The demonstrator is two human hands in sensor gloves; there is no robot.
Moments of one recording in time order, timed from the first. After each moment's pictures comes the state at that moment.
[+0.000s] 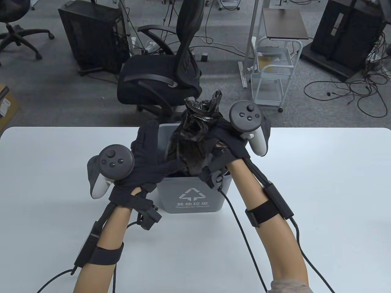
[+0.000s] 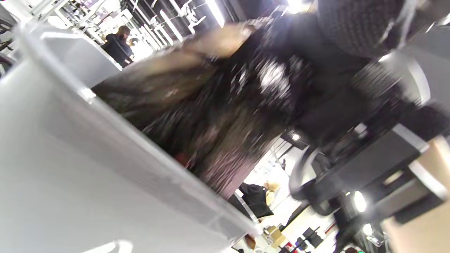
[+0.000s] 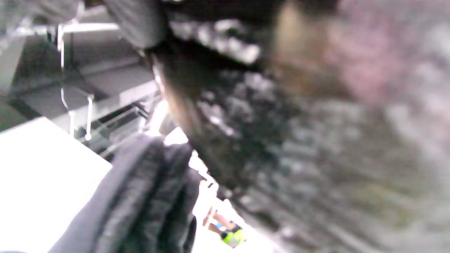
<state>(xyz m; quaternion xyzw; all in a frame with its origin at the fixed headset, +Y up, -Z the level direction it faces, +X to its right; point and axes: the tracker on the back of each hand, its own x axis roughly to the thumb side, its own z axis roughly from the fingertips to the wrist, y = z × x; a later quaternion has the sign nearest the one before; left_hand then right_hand) -0.175 -0.536 -0.352 0.01 -0.20 0.40 0.89 0.058 -0.472 -0.423 0.20 -0.01 0.86 0.47</state>
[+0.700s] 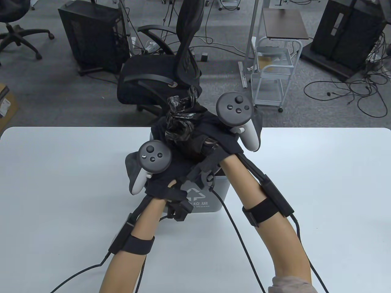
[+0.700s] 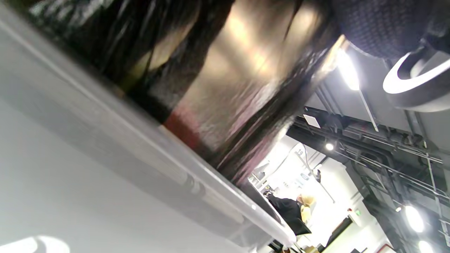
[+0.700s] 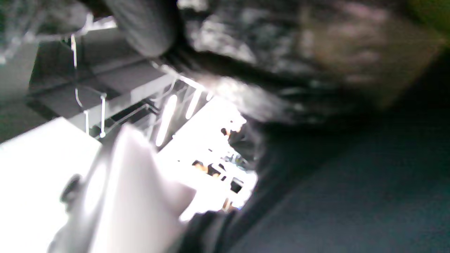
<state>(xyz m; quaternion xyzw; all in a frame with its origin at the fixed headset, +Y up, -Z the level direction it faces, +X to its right) -0.115 -0.540 -0.375 0.04 -0.12 0.38 0.91 0.032 -0.448 -0.401 0.21 0.02 0.82 0.53</state>
